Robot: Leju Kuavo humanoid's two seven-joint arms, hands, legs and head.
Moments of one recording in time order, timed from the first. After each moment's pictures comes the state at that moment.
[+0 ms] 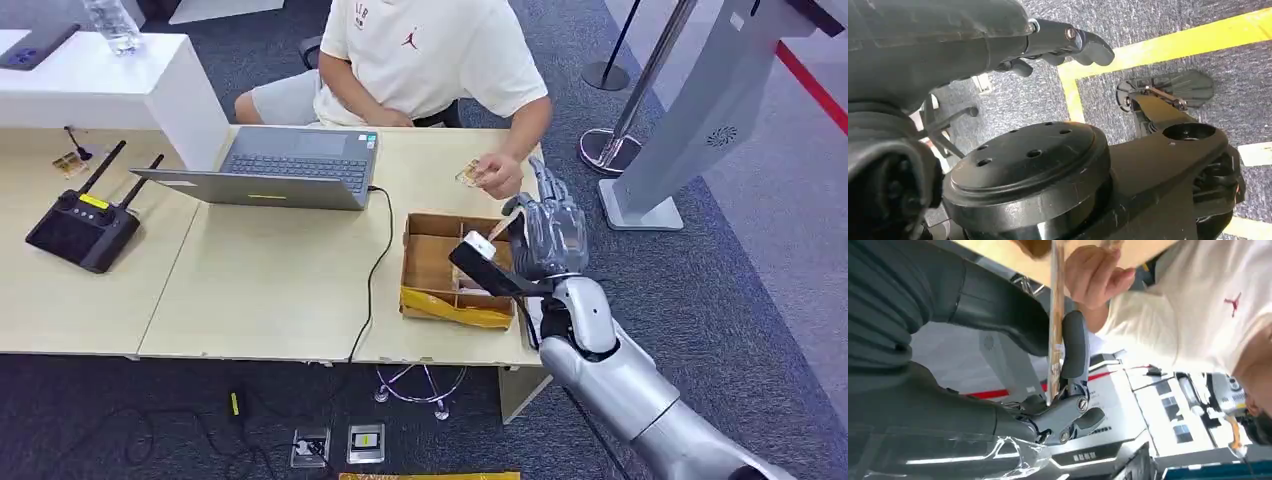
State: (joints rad) left arm -0.14 0.07 -1.22 -0.36 1.16 -0.05 -0.19; right arm -0.65 -0.29 0.78 -1.23 0.89 -0.39 0.30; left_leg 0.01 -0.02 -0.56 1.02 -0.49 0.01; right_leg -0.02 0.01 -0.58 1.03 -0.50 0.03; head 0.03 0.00
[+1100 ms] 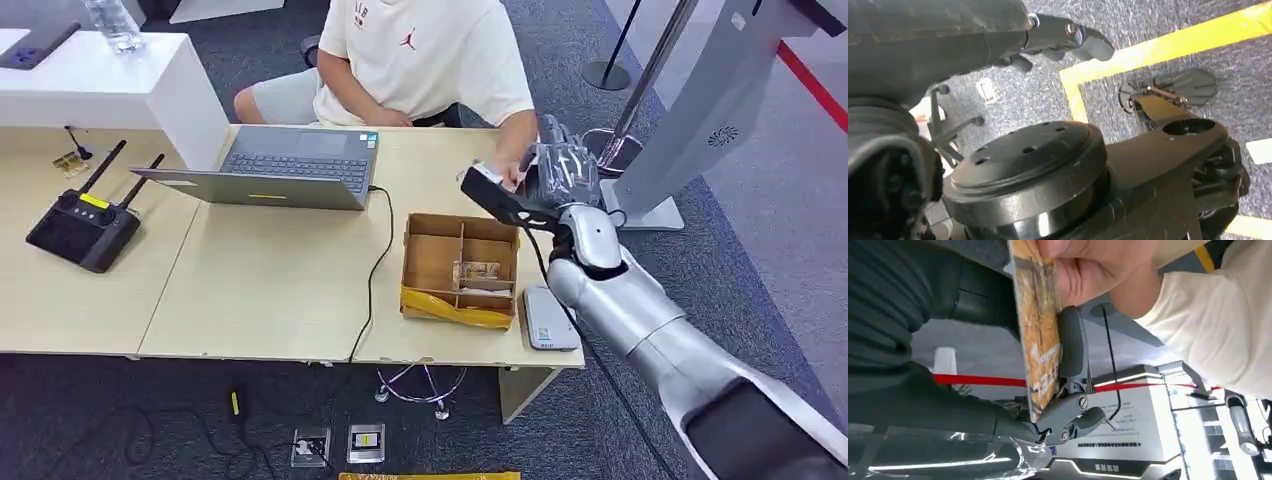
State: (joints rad) left arm -0.16 0.07 -1.22 -0.36 1.09 -0.05 -0.15; right arm -0.94 -0.23 0.89 -0.86 0.74 -0.27 0.35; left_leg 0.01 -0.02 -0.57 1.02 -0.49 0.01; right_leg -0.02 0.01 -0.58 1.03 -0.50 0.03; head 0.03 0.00
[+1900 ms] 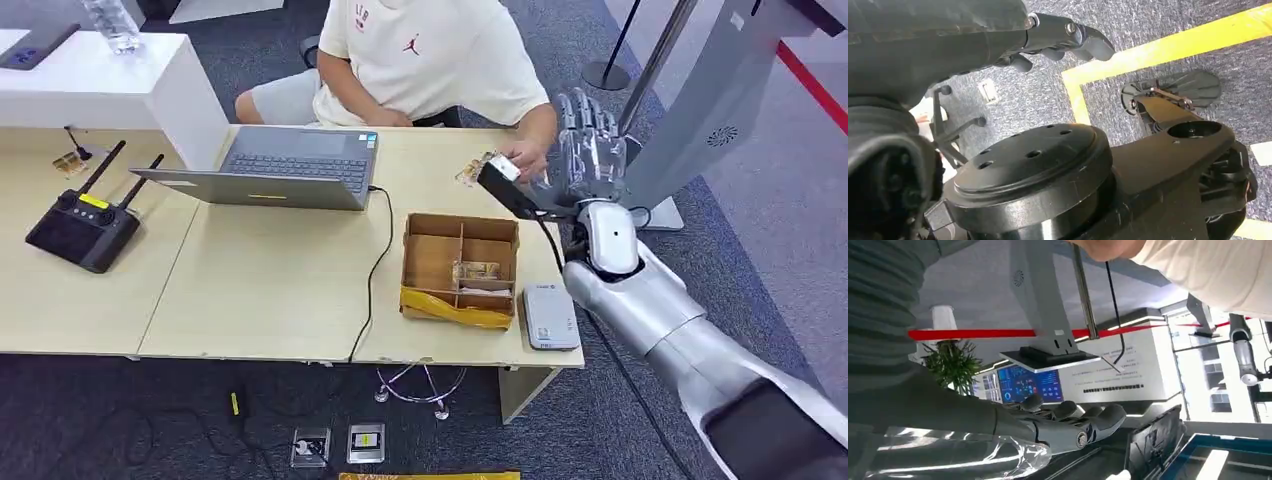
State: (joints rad) left arm -0.16 0.07 -1.22 -0.36 1.09 -0.05 -0.15; right arm -0.95 -0.30 0.92 -0.91 0.89 -0.40 0.42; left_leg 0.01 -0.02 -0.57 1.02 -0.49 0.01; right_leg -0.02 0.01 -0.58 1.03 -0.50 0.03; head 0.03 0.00
